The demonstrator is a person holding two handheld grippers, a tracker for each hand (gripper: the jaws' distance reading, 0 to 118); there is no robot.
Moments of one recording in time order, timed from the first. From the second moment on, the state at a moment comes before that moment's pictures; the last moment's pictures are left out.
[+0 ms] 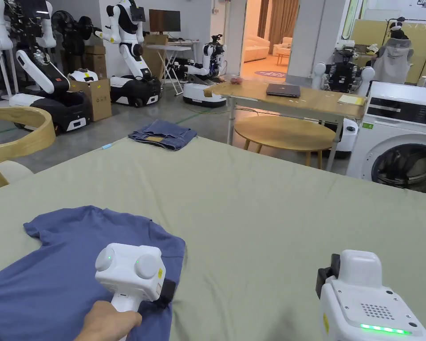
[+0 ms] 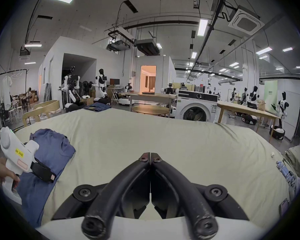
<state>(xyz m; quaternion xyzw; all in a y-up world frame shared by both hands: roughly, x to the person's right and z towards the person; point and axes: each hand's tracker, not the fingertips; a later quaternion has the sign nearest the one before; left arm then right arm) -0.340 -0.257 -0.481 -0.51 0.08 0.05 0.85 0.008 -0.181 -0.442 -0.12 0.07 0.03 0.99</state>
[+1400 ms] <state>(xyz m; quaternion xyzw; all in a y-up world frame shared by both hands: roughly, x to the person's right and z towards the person) -0.049 -0.039 -0.524 -0.27 -0.27 0.04 0.92 0.188 -0.137 -0.378 -0.08 -0.09 0.01 0.99</state>
